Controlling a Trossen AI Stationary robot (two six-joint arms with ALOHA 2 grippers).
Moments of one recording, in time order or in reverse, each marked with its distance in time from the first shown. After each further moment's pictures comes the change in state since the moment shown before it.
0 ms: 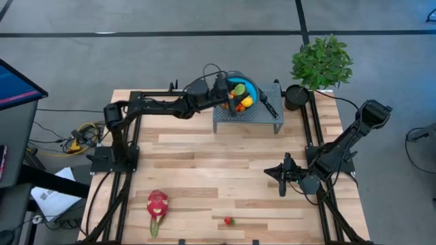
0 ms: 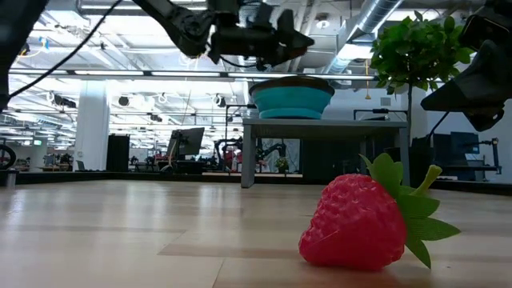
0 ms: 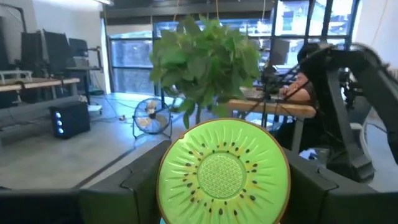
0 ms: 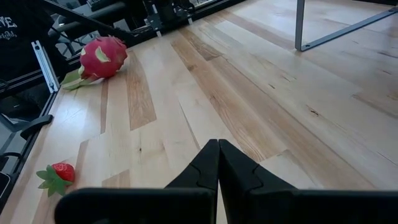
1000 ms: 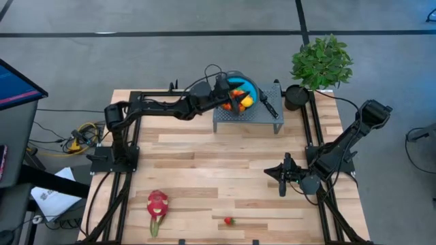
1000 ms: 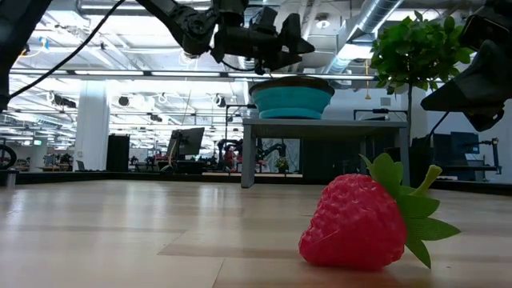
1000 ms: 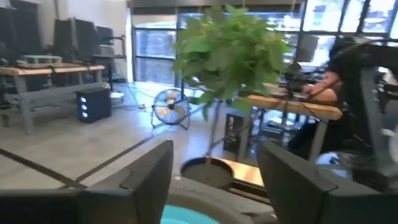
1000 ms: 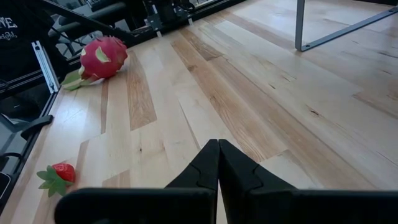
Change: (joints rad) left arm -0.031 0.017 0.028 -0.045 -0.123 -0.034; right arm 0.000 0.000 0.000 0.001 0.000 0.000
